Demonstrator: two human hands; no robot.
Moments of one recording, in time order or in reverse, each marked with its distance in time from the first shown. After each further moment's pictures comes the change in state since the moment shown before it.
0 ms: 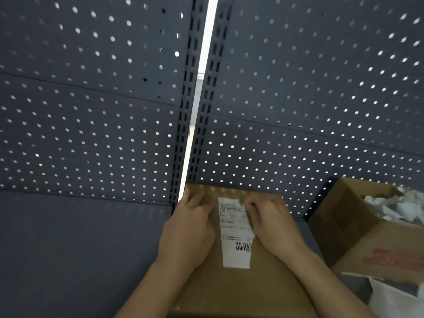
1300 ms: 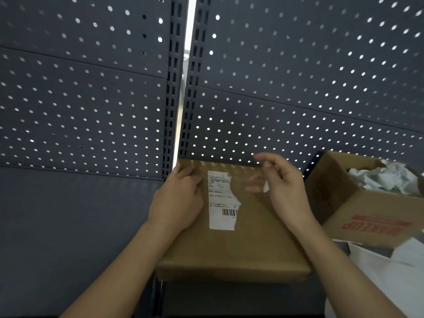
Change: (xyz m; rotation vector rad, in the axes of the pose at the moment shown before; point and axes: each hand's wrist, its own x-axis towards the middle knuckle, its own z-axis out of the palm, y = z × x) left_hand 0.003 -0.002 0.004 0.012 0.014 -0.021; right_hand -0.017 -0.001 -0.033 0.974 0.175 0.281
